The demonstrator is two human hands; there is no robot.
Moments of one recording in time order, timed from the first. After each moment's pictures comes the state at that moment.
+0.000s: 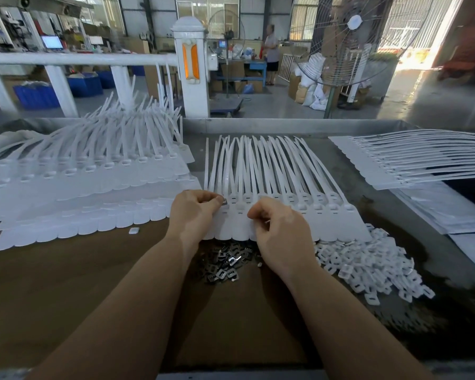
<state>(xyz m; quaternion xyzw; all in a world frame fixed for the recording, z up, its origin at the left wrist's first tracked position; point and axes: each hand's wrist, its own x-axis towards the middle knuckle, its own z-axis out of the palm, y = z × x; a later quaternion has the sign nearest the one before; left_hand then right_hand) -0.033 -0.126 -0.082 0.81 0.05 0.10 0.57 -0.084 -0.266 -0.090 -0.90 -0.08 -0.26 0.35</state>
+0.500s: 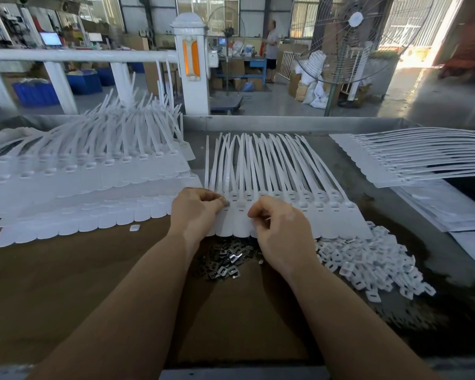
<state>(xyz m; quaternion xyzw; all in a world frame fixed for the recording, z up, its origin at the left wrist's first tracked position) -0.031 -0.126 -0.085 0.82 0.05 0.09 0.56 -0.084 -0.266 -0.090 -0.90 -0.09 -0.25 0.35</state>
